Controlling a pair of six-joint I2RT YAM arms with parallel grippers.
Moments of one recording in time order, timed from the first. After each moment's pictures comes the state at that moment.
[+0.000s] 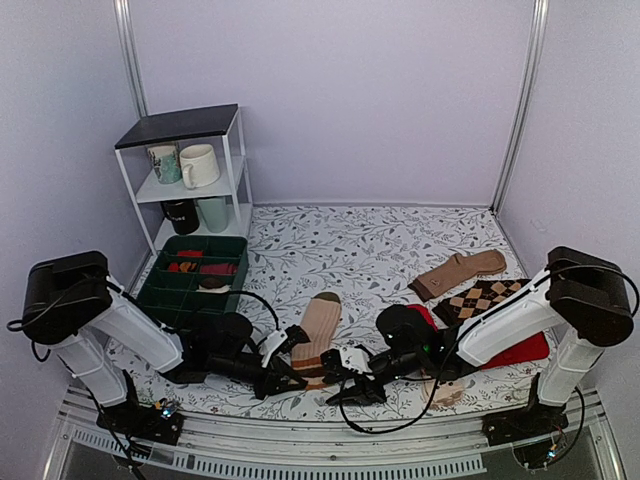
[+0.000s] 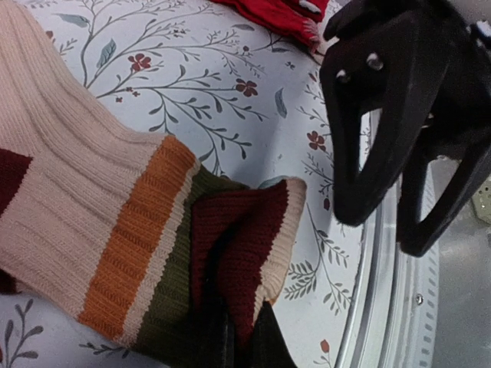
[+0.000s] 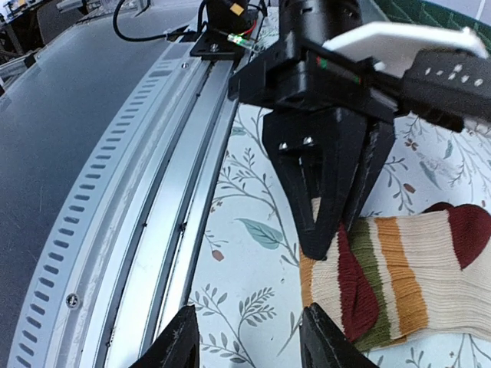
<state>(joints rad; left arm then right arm) -1.05 1.65 0.35 0.68 0.38 -0.33 1.14 1.70 0.62 0.52 -0.53 -0.27</state>
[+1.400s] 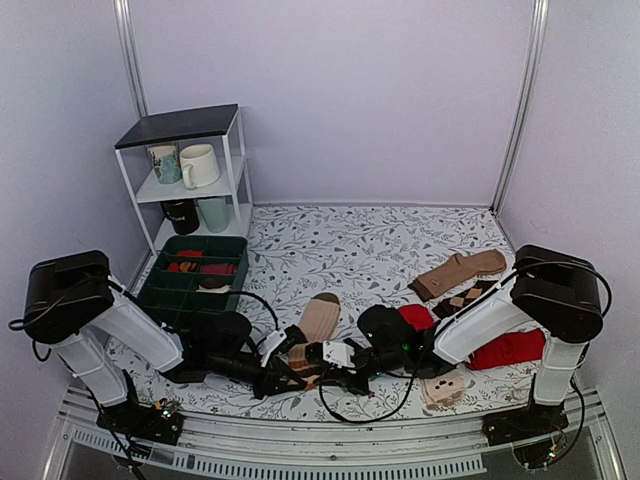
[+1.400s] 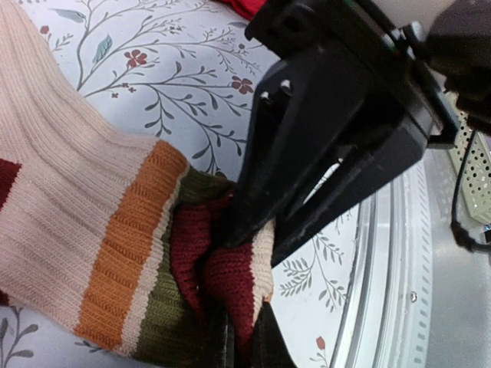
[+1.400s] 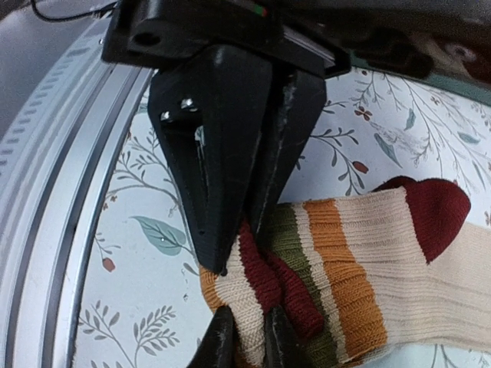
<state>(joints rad) -1.03 1.66 0.35 0.70 0.43 -0.34 1.15 1.89 0.73 0.55 -0.35 -0.32</state>
